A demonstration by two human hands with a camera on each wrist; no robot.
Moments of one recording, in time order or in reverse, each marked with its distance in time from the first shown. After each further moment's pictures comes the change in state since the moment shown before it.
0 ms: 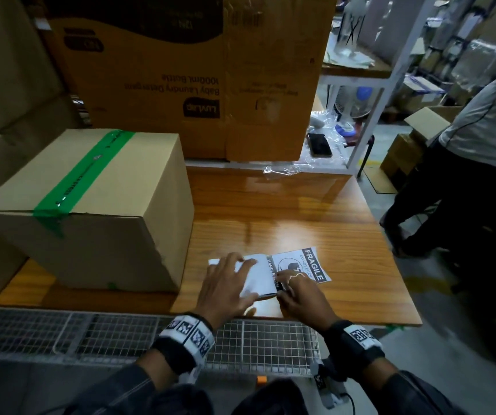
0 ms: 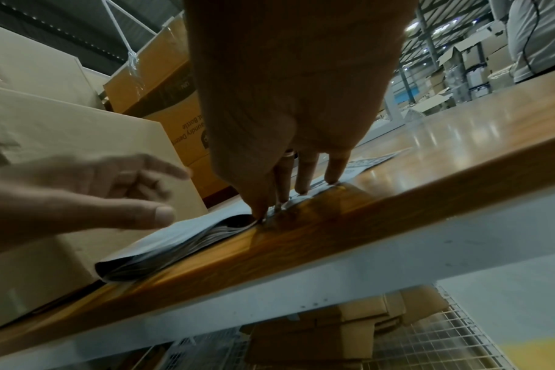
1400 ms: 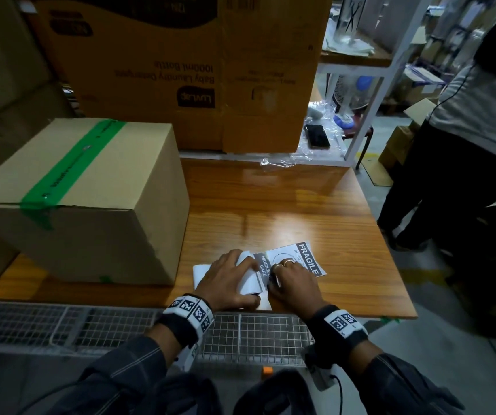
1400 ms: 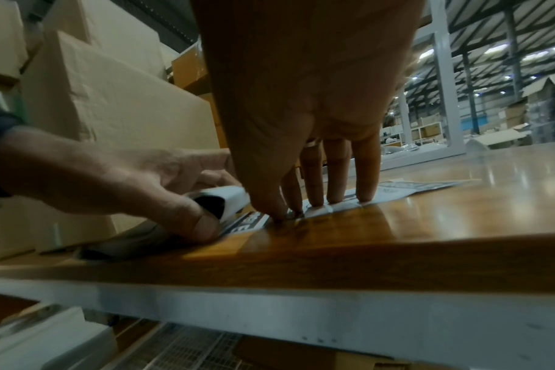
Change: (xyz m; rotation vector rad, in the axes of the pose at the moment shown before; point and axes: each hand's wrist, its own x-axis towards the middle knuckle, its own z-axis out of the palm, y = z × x) left_hand 0.017 -0.015 0.020 -0.183 -0.221 0.054; right_hand 0.012 -0.020 0.002 -0.361 0.030 0.080
